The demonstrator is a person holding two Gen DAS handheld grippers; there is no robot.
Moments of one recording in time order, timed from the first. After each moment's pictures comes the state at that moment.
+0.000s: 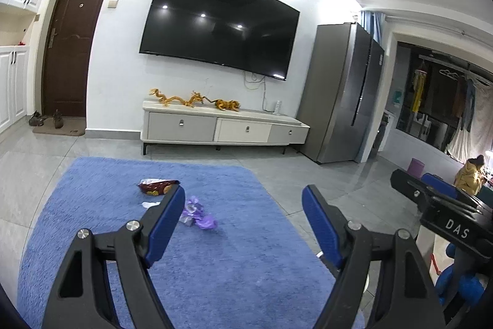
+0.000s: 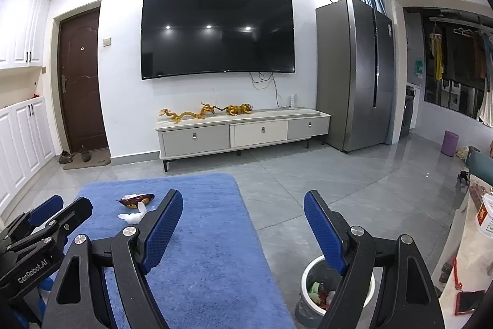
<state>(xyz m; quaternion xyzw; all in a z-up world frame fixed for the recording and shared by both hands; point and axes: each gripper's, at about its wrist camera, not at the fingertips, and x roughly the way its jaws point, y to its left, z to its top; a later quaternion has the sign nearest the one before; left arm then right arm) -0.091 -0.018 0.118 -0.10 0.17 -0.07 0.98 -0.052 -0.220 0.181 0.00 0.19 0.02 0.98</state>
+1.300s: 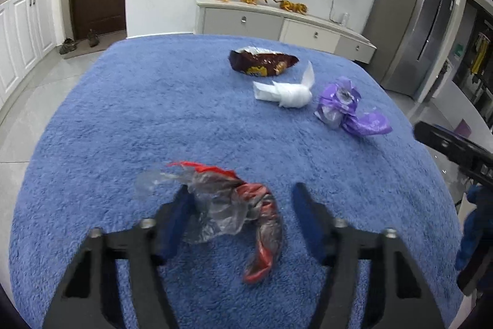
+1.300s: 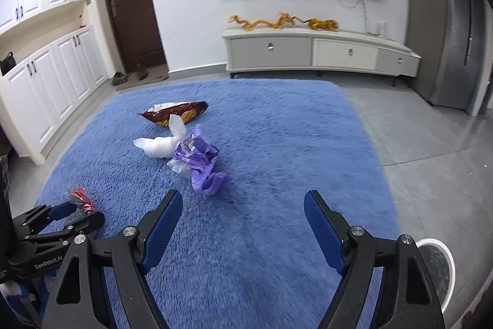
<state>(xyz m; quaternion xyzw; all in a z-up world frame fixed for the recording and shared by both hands) 0.044 0.105 -0.069 -0.10 0.40 0.02 0.91 0.116 -0.127 0.022 -0.03 0.38 0.21 0.90</state>
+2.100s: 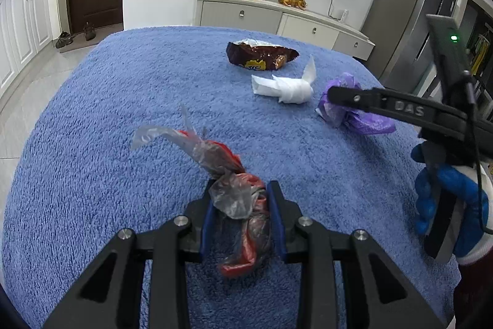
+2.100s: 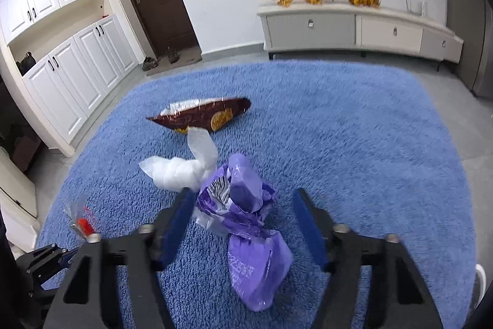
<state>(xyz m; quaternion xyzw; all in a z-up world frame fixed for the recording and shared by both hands) 0.048 0.105 -0.075 -0.11 0.41 0.01 0.91 0.188 -0.070 -0.011 0.00 0.44 0.29 0.85</state>
